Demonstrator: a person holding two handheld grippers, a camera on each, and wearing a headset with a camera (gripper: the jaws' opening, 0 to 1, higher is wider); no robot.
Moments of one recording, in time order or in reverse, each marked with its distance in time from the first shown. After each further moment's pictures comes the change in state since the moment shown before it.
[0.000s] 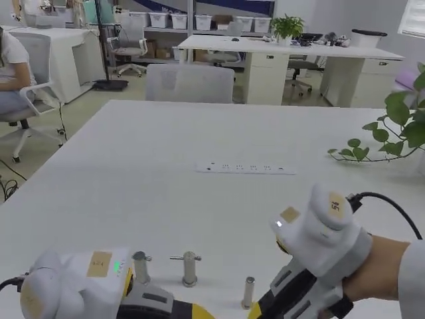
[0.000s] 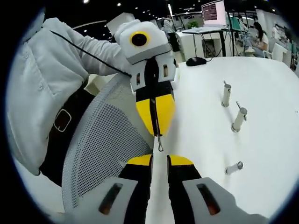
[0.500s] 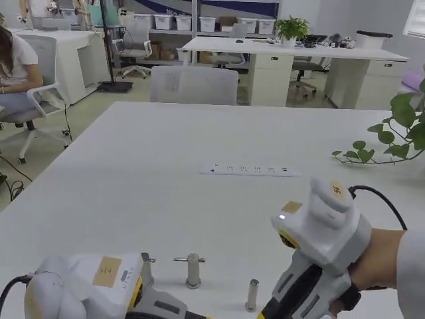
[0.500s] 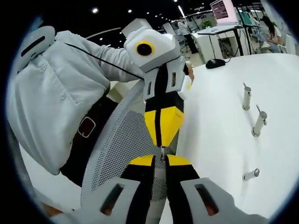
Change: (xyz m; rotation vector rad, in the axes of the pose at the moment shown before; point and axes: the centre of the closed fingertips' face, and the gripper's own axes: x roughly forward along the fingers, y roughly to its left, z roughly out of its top) left arm 0.005 -0.020 0.013 0.061 -0.013 -0.089; right arm -0.006 0.029 0.013 0.016 -0.031 0.228
